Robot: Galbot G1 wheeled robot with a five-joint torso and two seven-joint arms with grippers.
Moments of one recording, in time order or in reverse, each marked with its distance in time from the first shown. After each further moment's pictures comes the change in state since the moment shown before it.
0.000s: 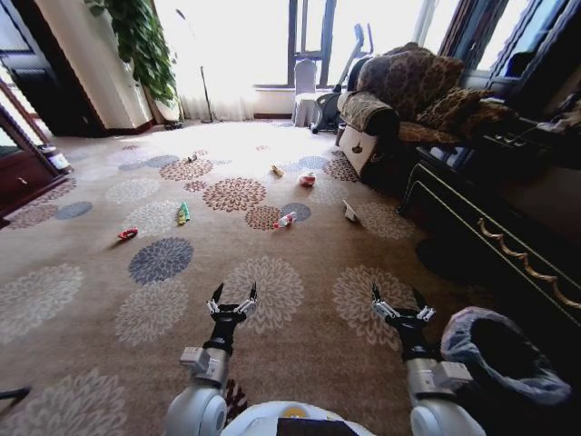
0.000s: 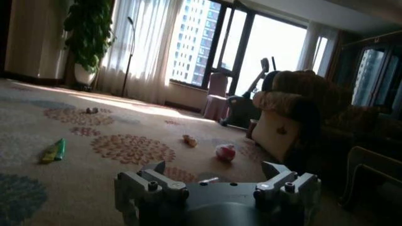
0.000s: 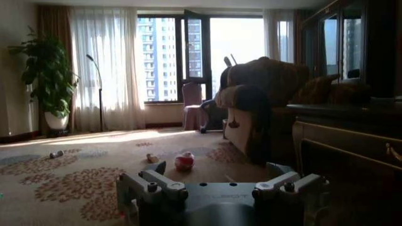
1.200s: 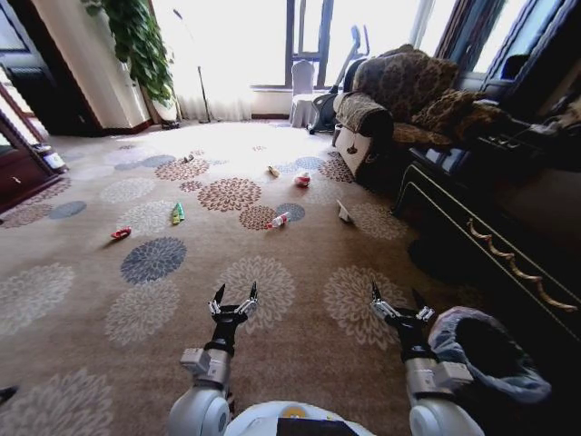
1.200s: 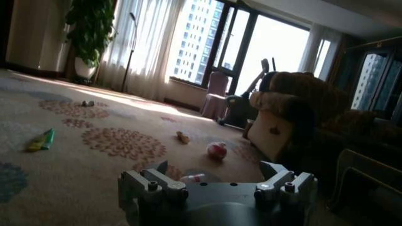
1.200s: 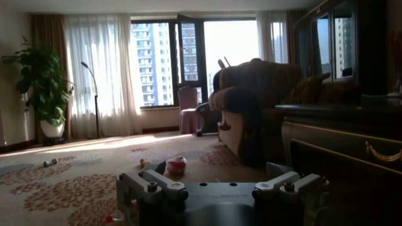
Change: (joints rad) left arm 0.013 -0.025 0.011 -0.003 -0.009 0.000 -0.007; right arm 0.002 0.004 -0.006 -0.014 0.029 0.031 0.000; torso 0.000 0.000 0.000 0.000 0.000
